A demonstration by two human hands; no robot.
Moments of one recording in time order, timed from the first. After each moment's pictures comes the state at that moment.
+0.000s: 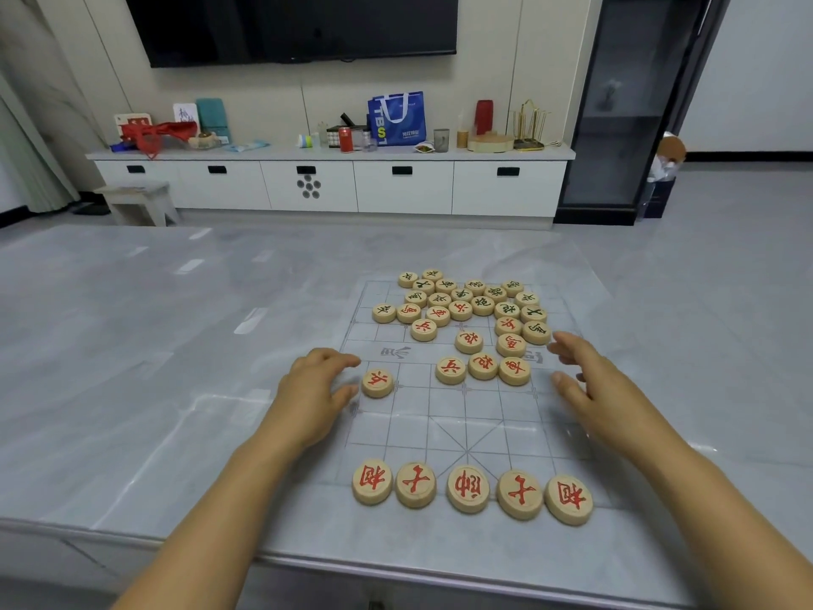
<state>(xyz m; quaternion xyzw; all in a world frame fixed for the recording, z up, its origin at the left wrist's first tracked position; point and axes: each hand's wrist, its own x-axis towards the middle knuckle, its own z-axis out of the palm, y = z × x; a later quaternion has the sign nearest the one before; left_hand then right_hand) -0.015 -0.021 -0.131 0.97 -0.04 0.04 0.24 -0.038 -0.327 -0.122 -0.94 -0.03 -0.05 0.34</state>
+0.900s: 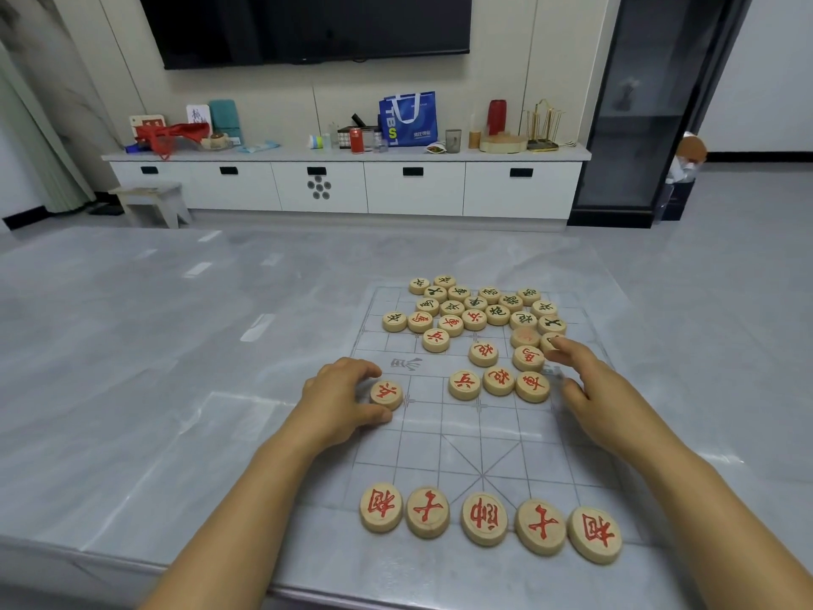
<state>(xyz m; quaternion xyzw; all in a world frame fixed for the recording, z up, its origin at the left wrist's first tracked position) 0.003 -0.033 -0.125 0.96 -0.02 -0.04 0.27 -0.008 -0.315 -0.125 -0.95 -0.03 -0.04 0.32</state>
